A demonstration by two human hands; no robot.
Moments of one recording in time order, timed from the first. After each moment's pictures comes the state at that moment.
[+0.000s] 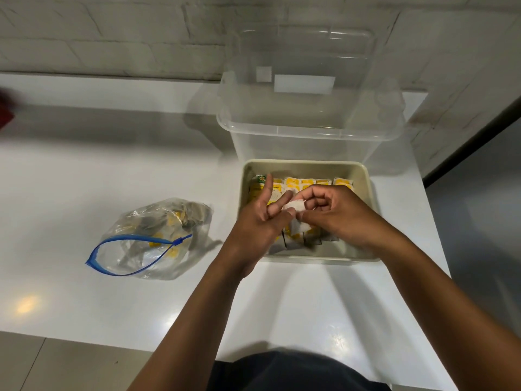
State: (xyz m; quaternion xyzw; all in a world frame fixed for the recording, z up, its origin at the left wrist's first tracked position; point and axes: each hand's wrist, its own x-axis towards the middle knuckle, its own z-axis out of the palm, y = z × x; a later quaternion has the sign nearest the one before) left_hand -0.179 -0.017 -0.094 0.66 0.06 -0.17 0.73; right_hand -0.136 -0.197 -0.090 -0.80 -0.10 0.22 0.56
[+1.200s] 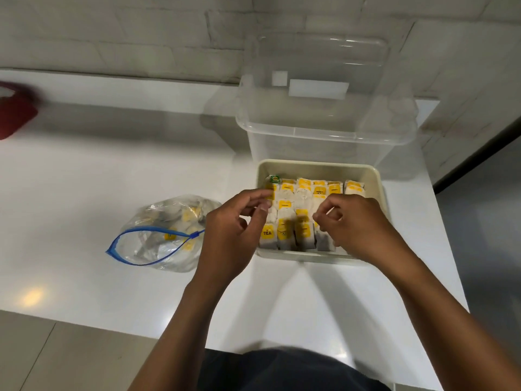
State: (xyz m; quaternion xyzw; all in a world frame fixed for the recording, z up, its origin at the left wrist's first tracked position) left_hand -0.212 0.027 -0.081 0.84 0.03 0.12 0.52; right_hand -0.161 -0.186 -0.072 -0.94 -0.03 0.11 0.31
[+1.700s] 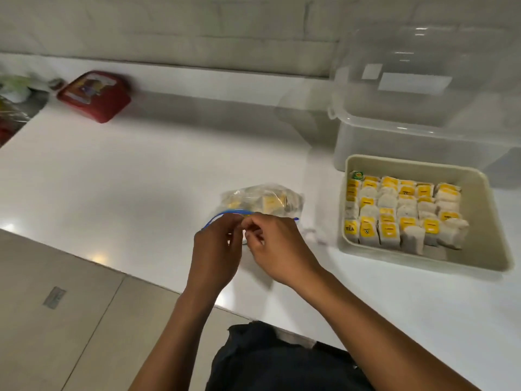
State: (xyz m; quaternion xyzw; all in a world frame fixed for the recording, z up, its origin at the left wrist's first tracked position) left_hand -0.284 0.181 -0.093 0.93 0.16 0.10 0.33; right_hand -0.235 0.057 -0.082 -0.86 -0.24 0.14 0.44
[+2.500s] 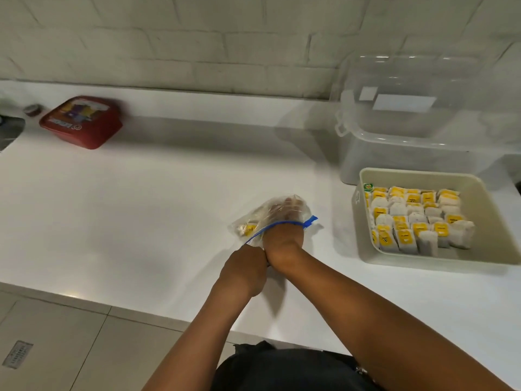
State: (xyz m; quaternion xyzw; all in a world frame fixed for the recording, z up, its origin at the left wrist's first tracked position) left_hand -0.253 0.227 -0.117 0.96 0.02 -0.26 0.08; right_hand -0.186 0.151 -0.147 -0.97 -0.16 0.16 -0.08
